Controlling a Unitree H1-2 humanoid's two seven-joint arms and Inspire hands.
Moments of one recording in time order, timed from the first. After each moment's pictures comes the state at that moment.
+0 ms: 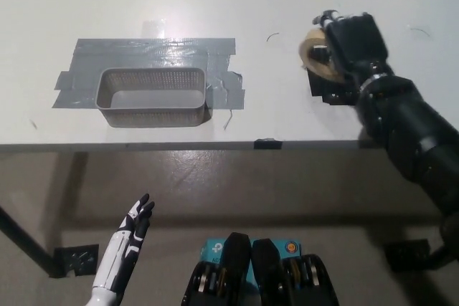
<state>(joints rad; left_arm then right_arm) 0.04 0.12 -0.06 0.05 0.15 -0.13 -0.04 -1.10 -0.21 0.70 1.21 -0.82 -0.07 -0.47</state>
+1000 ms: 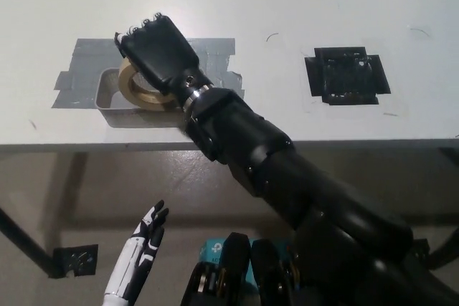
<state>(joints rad) 0.06 0.11 -0.11 0.01 0.17 -0.13 -0.04 -1.29 0.24 0.78 1.40 -0.88 -0.08 -0.62</state>
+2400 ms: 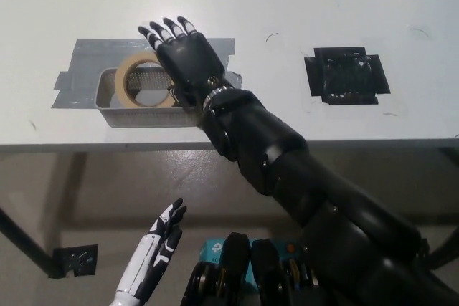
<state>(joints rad) 0.06 0.12 -0.15 -0.03 0.20 -0.12 -0.07 -1.26 0.21 0.66 1.42 -0.79 -0.06 -0.39</state>
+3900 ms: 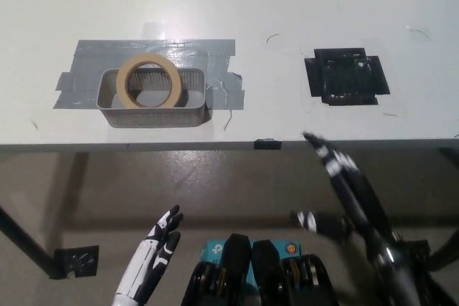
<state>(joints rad) 0.06 0.12 -0.13 0.03 0.21 -0.11 -0.07 -0.14 -0.22 0.34 -0.03 -0.46 -0.04 -0.12</state>
